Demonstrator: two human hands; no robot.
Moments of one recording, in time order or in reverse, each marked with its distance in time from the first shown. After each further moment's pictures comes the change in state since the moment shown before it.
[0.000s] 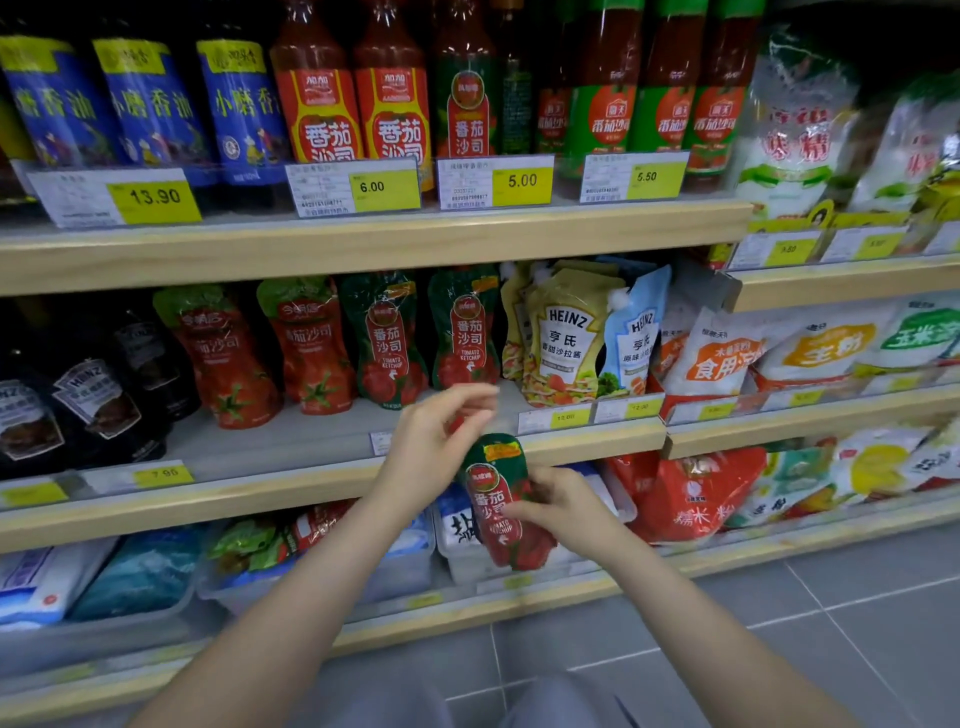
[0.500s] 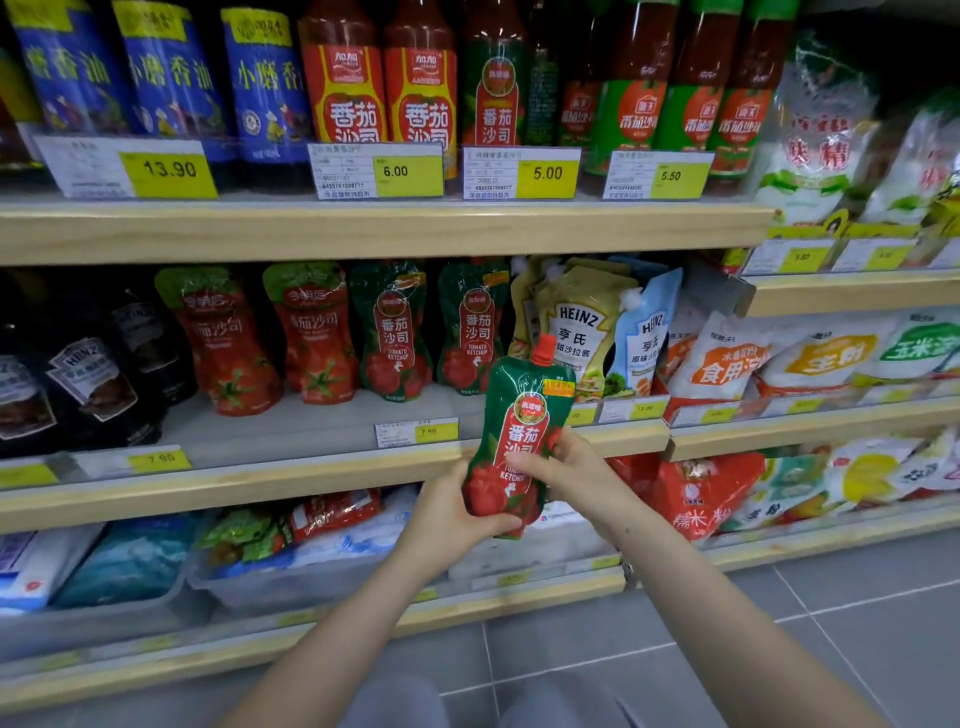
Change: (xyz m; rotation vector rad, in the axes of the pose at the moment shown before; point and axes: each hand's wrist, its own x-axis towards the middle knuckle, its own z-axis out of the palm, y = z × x) left_hand -0.054 -0.047 0.039 -0.033 -0.098 -0.445; right_hand 0.006 -0.042 -0.004 0.227 0.094 0.160
